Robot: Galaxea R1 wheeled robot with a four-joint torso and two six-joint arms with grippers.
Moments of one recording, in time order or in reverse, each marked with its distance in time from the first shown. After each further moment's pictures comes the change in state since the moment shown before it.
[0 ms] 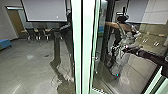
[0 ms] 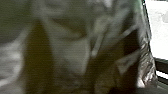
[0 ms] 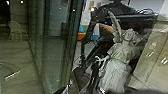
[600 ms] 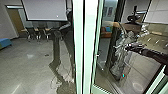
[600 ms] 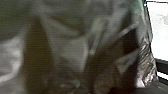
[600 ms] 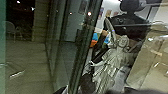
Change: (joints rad) left arm -0.001 -0.002 0.000 0.000 0.000 0.000; right arm 0.026 -0.035 -0.019 -0.023 0.023 -0.012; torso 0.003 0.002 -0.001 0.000
